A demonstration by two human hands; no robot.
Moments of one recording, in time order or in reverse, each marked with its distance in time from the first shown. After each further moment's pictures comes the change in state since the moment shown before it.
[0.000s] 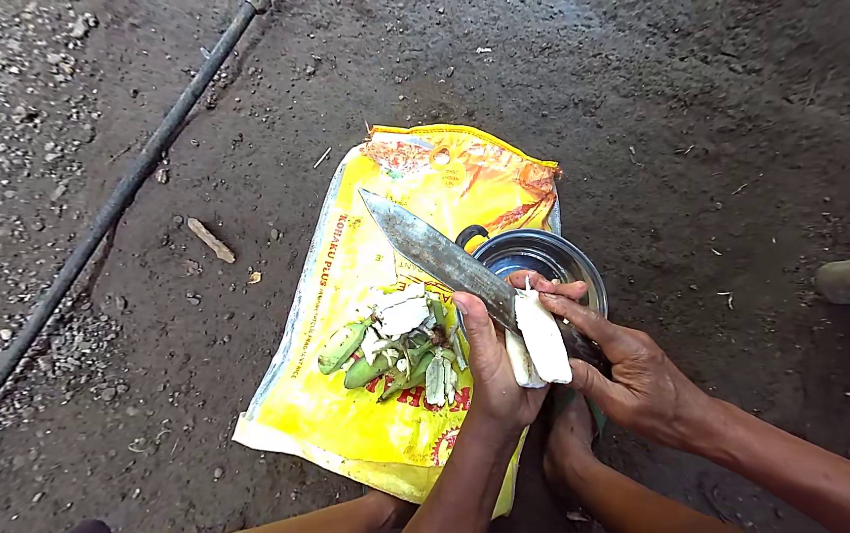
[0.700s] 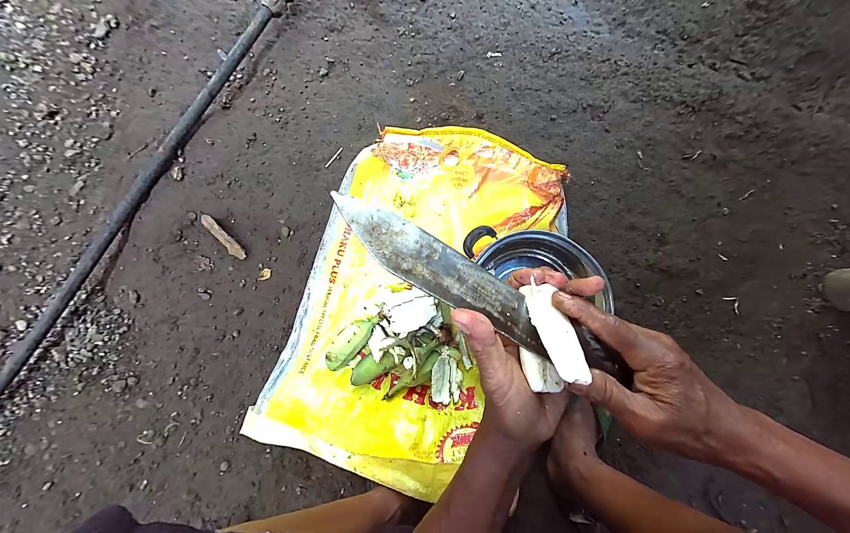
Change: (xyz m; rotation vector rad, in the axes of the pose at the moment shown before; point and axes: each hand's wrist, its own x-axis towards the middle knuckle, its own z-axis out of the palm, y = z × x) left_hand -0.010 0.003 0.015 -0.072 -0.071 0.077; right_hand 0.002 -0.012 -0.006 -0.006 -0.013 -0.077
